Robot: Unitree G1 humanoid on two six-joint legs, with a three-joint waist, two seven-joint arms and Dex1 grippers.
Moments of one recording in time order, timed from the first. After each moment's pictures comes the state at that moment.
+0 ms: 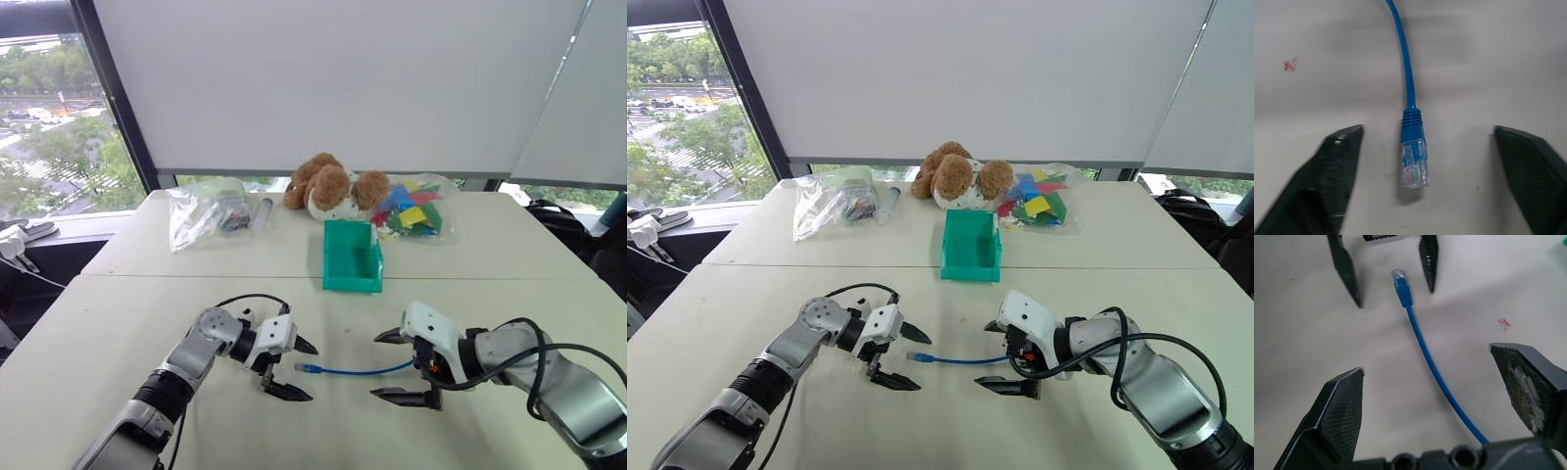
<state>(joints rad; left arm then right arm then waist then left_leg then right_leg) -0.64 0.46 -0.36 0.47 -0.10 -0.09 -1.41 -0.28 -0.87 0.13 -0.56 0.26 0.71 1.00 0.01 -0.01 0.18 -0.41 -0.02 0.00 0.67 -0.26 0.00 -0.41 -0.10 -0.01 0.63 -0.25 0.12</state>
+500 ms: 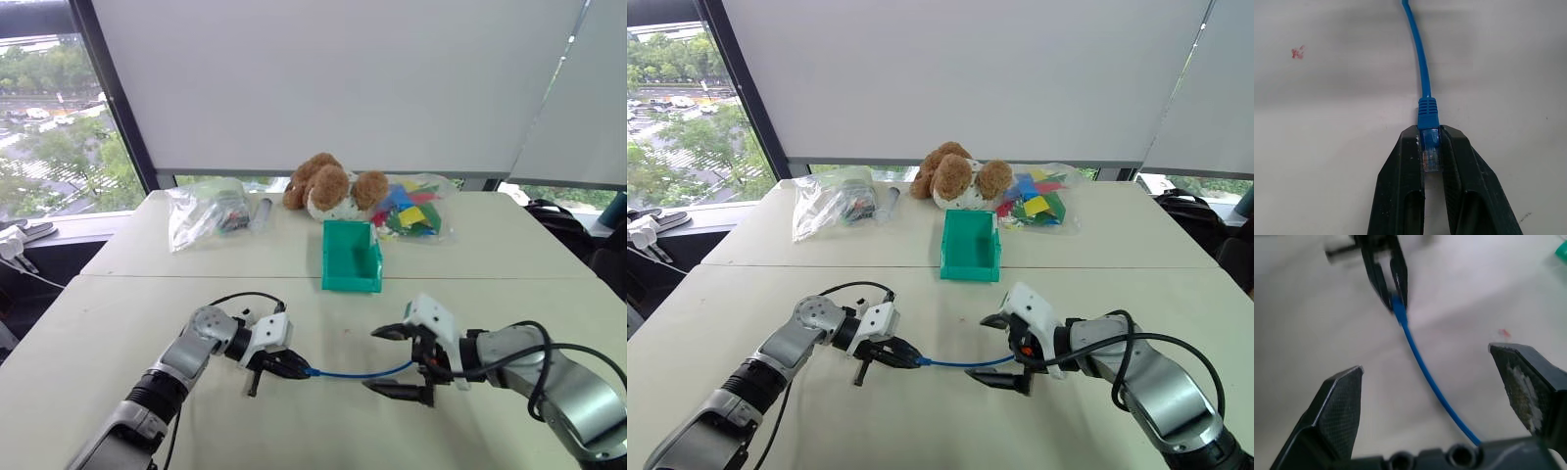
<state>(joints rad) -0.63 0.47 -0.33 0.43 -0.11 -0.01 -1.37 -0.25 -0.75 0.00 -0.60 0.45 0.85 0.91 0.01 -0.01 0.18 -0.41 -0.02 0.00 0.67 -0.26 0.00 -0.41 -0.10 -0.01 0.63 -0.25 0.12</state>
